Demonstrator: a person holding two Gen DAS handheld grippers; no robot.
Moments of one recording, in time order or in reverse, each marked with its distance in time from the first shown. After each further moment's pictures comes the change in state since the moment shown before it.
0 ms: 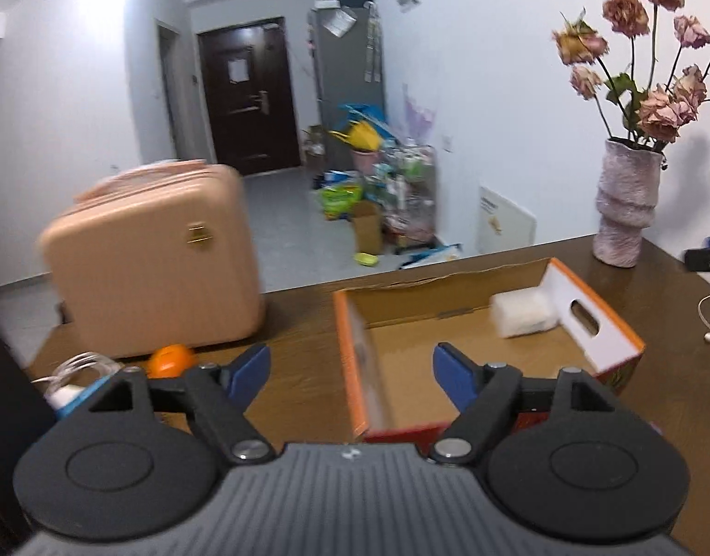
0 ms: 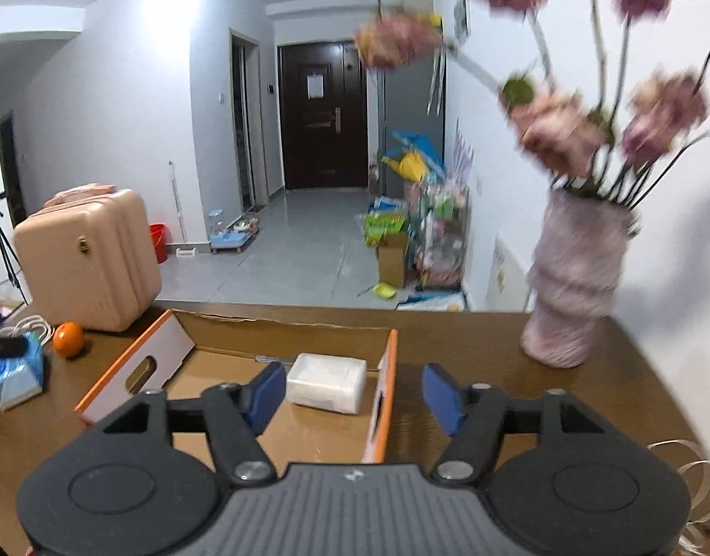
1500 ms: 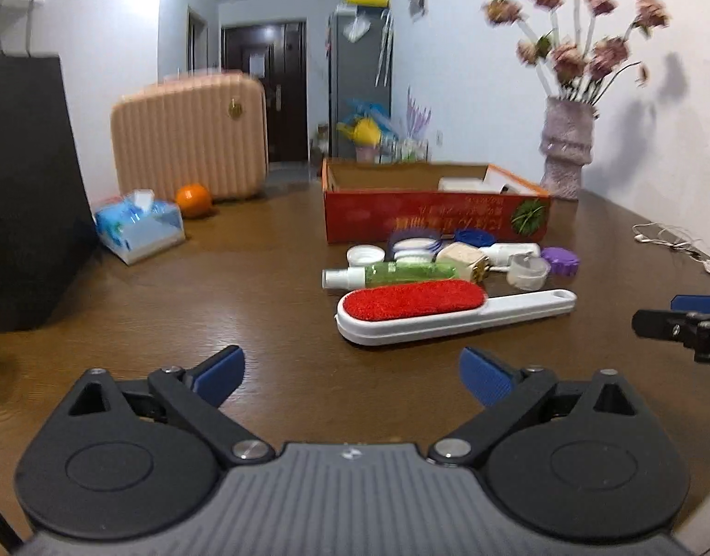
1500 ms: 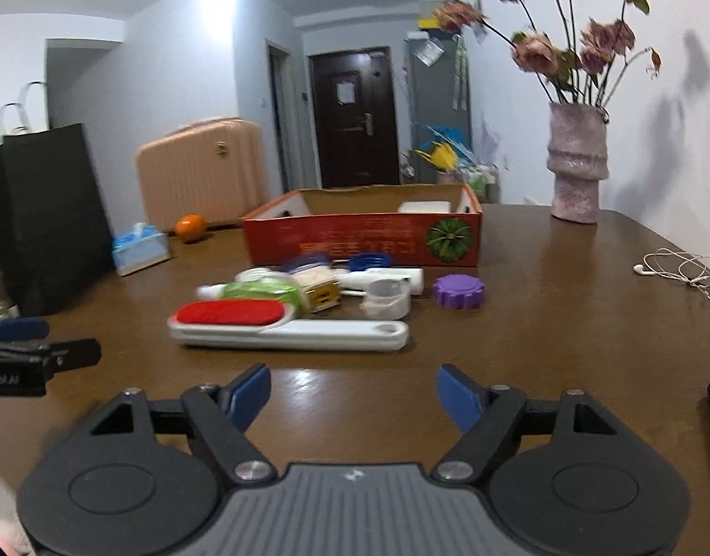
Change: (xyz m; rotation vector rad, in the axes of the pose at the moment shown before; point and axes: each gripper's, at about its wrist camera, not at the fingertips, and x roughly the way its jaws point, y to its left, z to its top) left arm -0.127 -0.035 -0.233 -0.112 -0.019 -0.044; right arm -0.166 0.104 -0.252 0.049 -0.015 0.089
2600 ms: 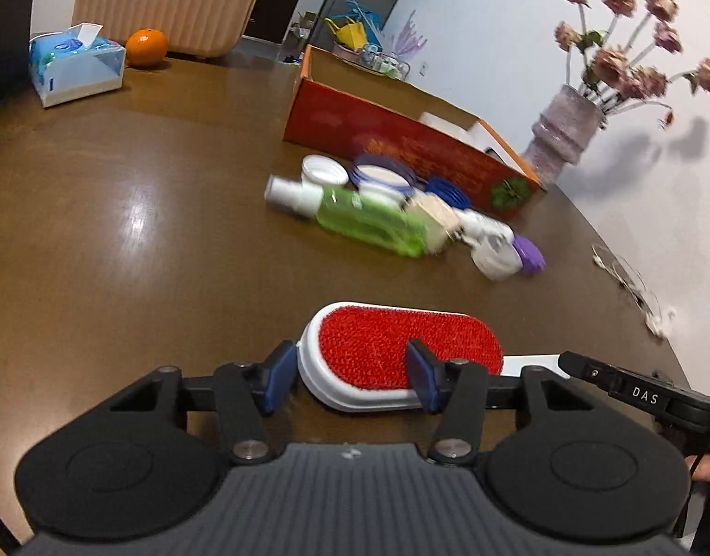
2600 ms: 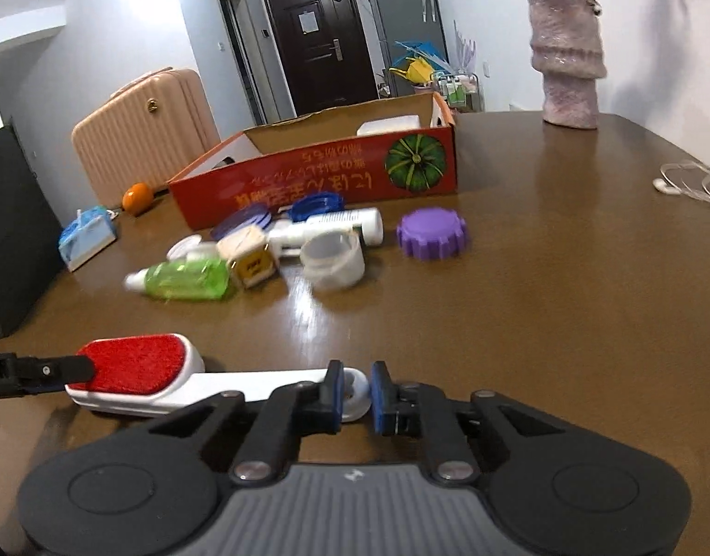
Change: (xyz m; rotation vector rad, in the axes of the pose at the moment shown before) left arm 0.055 0.022 0.005 -0.292 0.261 -0.241; right arm 0.077 -0.045 0.013 0.147 0.210 0.018
